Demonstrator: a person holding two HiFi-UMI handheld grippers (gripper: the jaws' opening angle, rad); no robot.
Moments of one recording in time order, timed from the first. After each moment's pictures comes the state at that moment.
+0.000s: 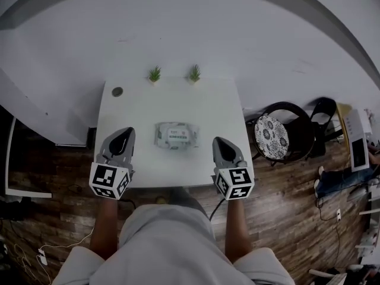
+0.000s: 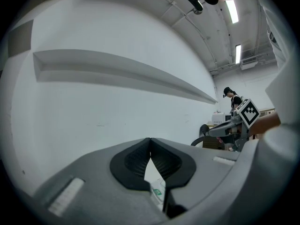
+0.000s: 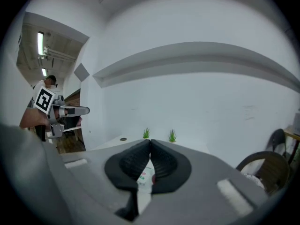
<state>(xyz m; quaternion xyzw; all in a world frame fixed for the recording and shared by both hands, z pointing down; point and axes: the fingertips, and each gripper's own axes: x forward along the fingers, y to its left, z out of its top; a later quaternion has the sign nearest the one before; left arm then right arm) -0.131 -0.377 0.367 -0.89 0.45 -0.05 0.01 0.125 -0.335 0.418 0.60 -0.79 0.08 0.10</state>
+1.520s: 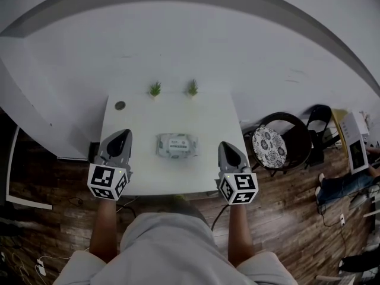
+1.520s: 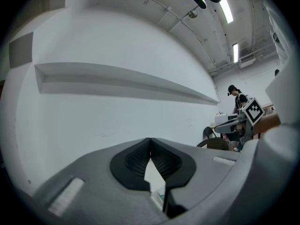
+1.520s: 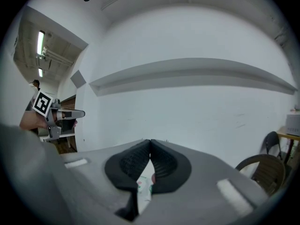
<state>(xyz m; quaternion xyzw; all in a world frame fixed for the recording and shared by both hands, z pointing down) -0.148 -0.366 0.327 -0.88 0.47 -0.03 0.04 0.138 -0.312 0.376 0.64 -0.77 0.05 0.05</state>
